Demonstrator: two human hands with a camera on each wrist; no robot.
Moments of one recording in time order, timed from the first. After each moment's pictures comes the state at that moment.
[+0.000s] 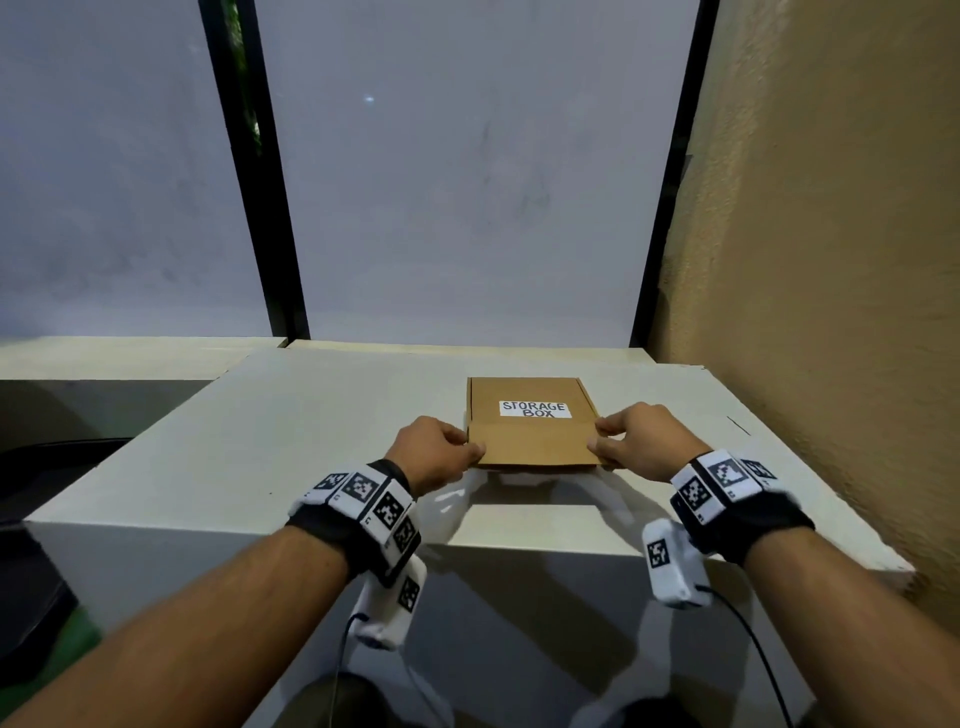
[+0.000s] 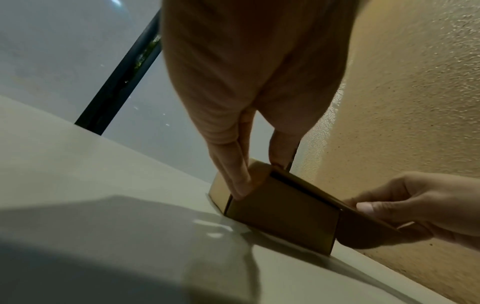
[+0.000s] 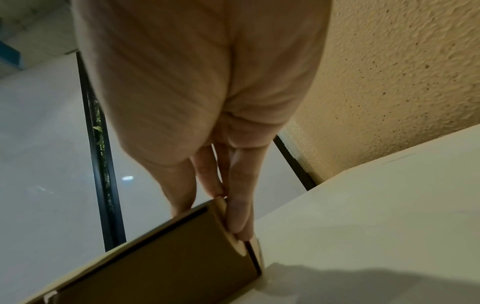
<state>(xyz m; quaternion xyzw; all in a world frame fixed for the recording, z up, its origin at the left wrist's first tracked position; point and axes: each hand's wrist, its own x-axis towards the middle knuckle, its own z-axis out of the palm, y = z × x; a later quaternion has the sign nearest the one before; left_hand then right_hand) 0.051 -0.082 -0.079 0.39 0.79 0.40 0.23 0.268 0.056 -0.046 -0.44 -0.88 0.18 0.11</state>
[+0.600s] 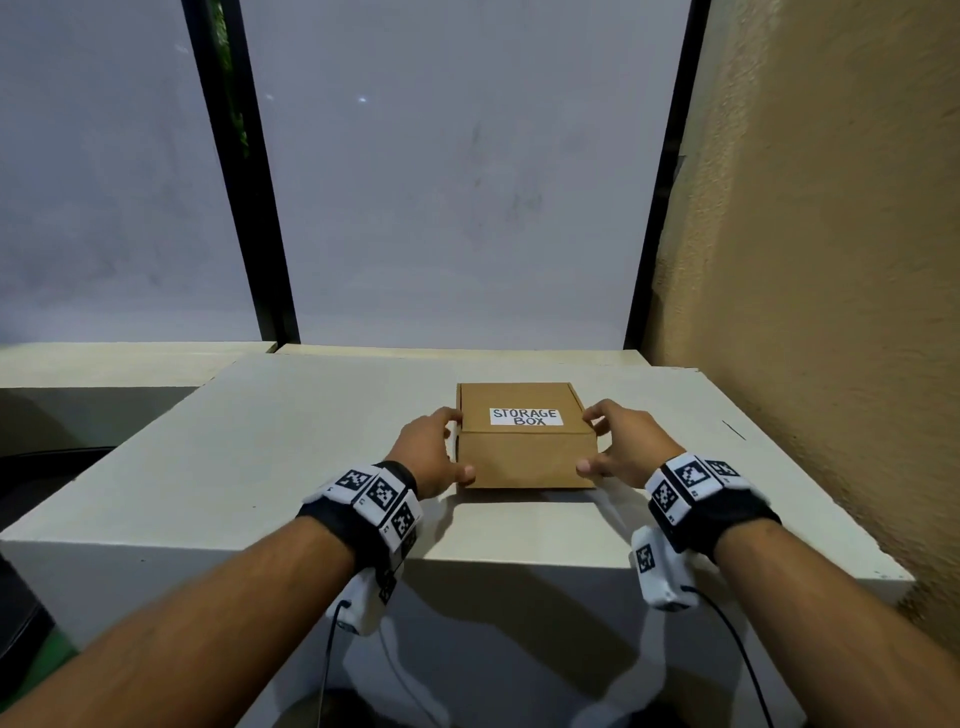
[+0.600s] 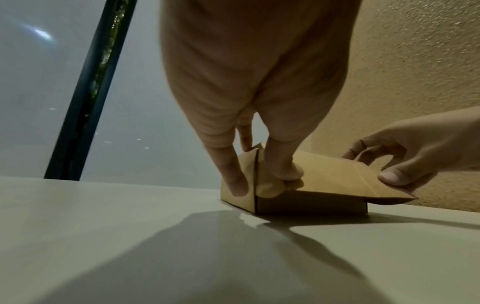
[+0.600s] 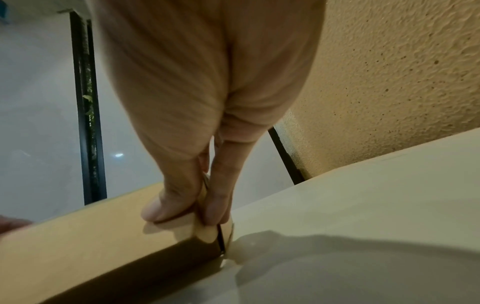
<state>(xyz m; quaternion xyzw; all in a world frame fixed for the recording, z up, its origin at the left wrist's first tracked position) 0.045 -0.064 -0.081 0.48 0.82 0.29 0.15 0.256 0.070 -0.059 -0.45 -0.86 0.20 0.12</state>
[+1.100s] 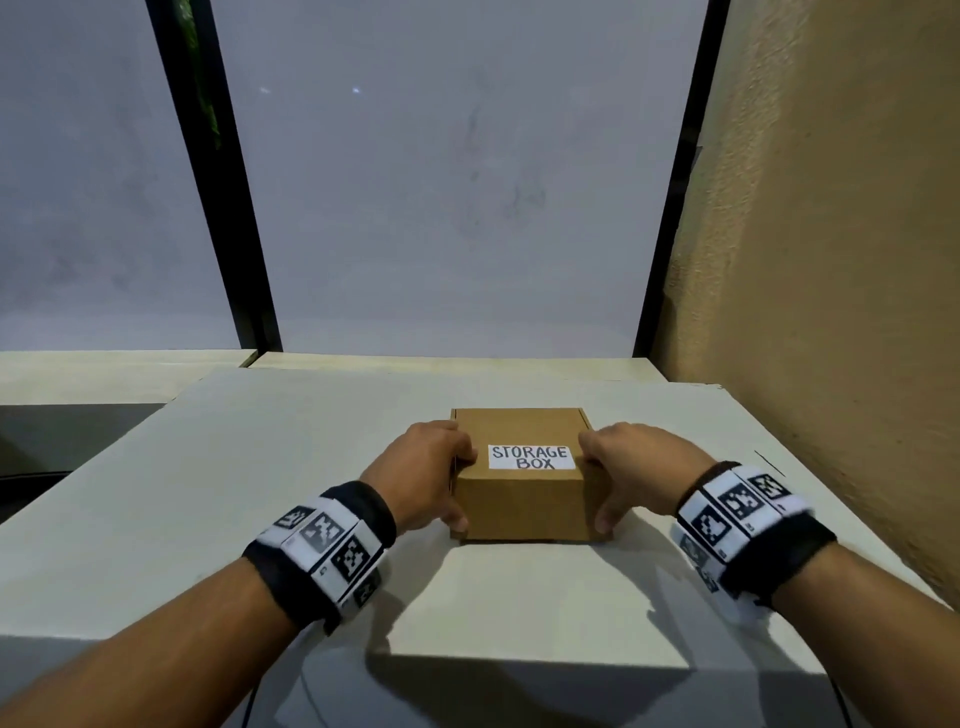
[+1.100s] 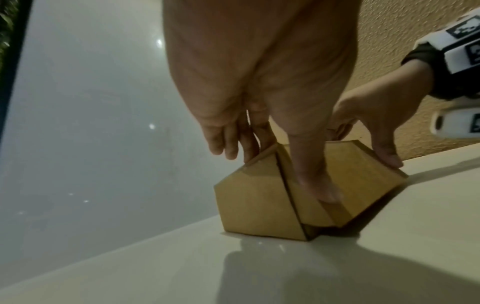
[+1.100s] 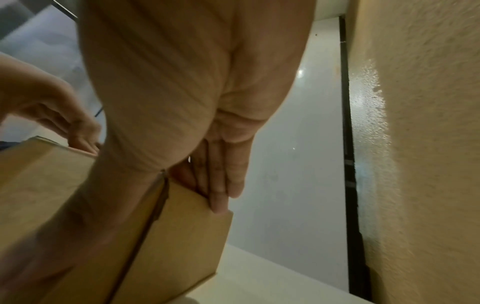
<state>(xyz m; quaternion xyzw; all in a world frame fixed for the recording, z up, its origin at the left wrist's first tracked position) 0.027 -0.035 -0.056 0.61 0.78 0.14 0.04 0.226 0.100 -0.031 -0.32 -0.94 -0.06 -0.10</state>
